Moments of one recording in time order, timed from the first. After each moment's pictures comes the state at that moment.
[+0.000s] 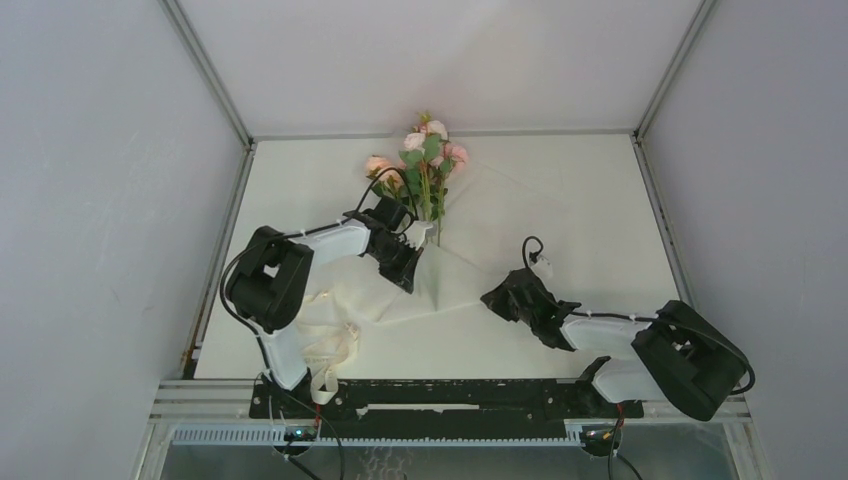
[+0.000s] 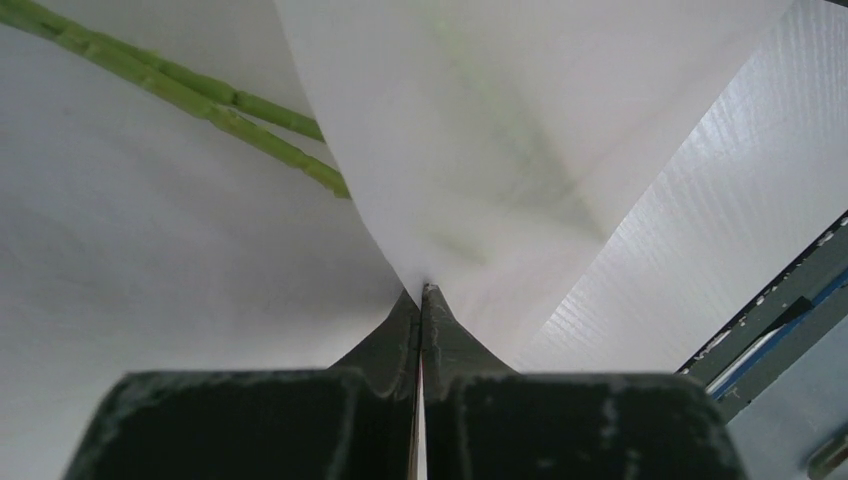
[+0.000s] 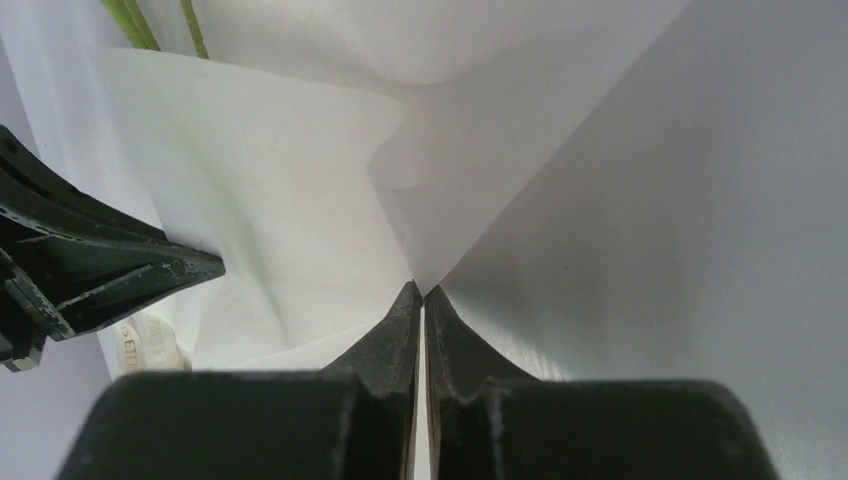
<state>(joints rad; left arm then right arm) -0.53 1.83 1.11 -0.56 0.43 0.09 0.71 1.30 0.30 0.26 0.18 1.16</state>
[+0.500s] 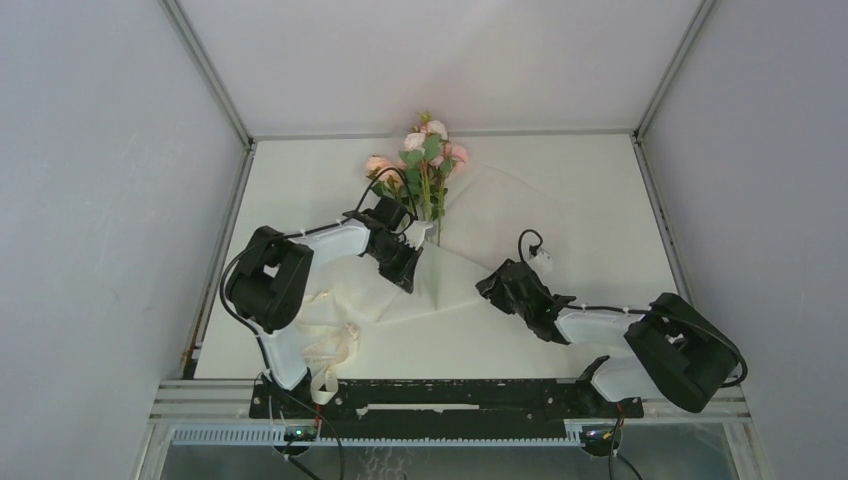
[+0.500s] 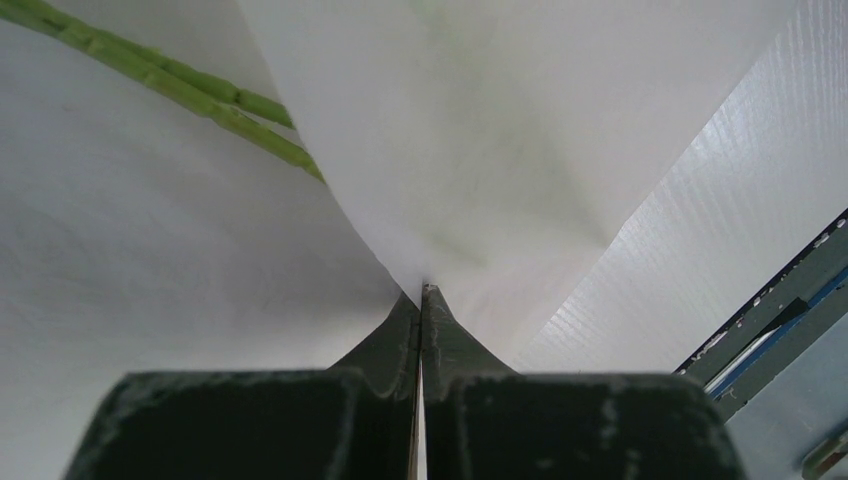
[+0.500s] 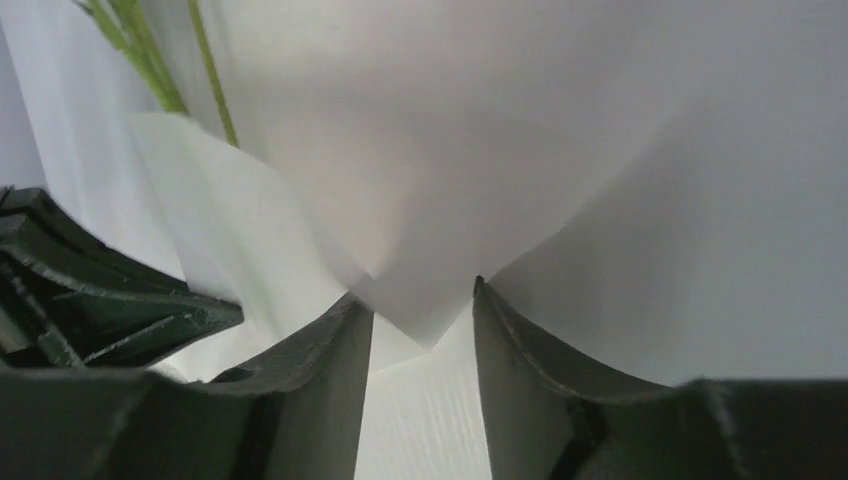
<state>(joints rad) -0.53 1.84 1.11 -0.56 0.44 0.08 0.71 1.32 0.34 0.27 0.25 1.16</state>
